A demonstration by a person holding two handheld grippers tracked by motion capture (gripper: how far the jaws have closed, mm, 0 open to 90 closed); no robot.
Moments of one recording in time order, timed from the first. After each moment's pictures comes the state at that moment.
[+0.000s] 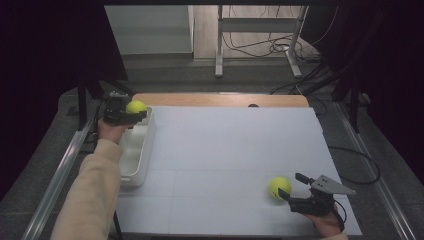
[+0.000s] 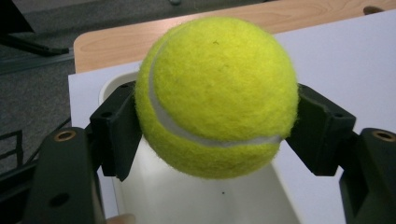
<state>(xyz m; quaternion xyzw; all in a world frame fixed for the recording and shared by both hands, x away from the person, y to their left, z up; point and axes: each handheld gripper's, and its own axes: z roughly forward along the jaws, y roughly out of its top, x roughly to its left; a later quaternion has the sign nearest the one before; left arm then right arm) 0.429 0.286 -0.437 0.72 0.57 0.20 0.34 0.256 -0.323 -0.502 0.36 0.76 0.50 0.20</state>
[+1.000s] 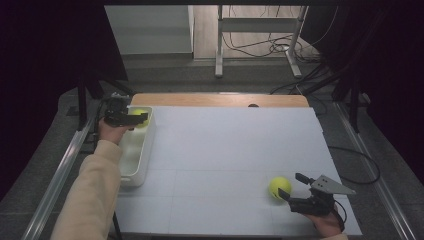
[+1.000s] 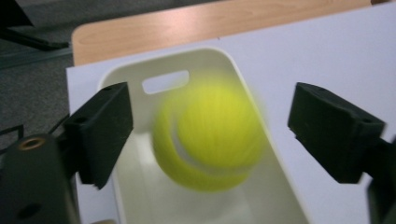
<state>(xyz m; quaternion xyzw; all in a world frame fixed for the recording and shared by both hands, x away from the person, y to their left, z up) 0.428 0.285 -0.437 0.72 0.57 0.20 0.34 0.256 -0.323 -0.501 0.36 0.76 0.50 0.20</state>
